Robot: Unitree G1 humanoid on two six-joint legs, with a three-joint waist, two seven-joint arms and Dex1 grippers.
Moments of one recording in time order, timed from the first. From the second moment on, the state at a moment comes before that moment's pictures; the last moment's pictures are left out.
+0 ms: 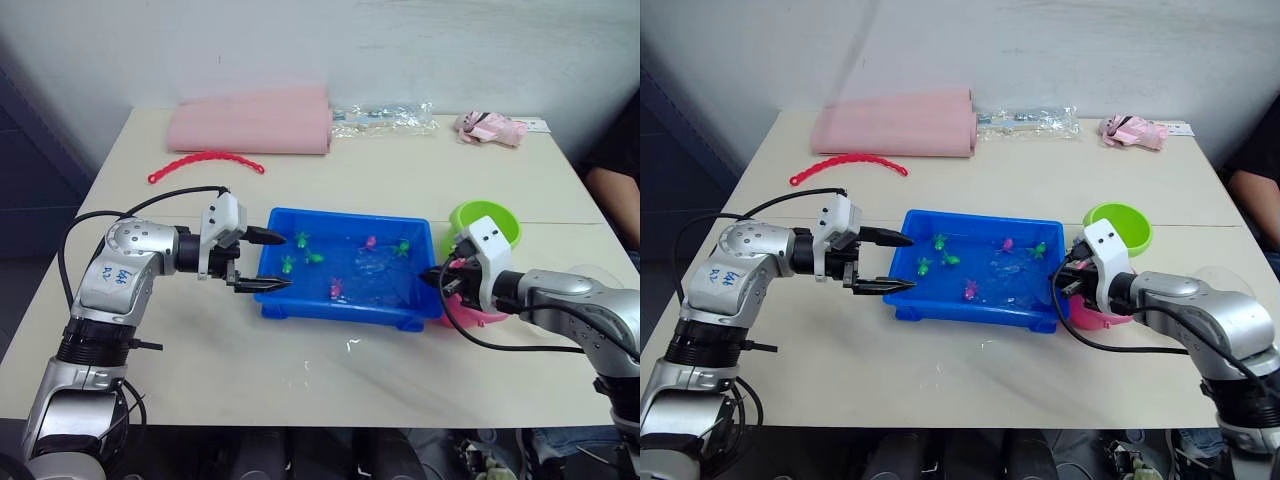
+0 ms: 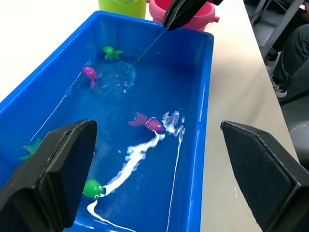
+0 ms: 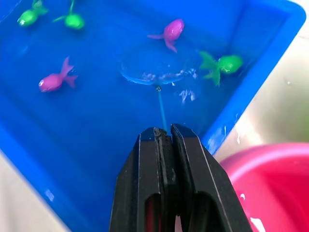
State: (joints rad) left arm -0.62 0.69 -0.06 0.04 -0.33 0.45 -1.20; right arm -0.39 -0.82 -0.02 -0.31 0.78 1.04 0.39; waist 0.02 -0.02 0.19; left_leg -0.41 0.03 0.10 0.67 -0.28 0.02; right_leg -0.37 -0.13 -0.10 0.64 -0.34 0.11
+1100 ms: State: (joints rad) left arm -0.82 0.45 -0.14 0.23 -0.36 0.43 -1.30; right arm 0.40 -0.83 -0.96 -0.93 0.68 0.85 0.68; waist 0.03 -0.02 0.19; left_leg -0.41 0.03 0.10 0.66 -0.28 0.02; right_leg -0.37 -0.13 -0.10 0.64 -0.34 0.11
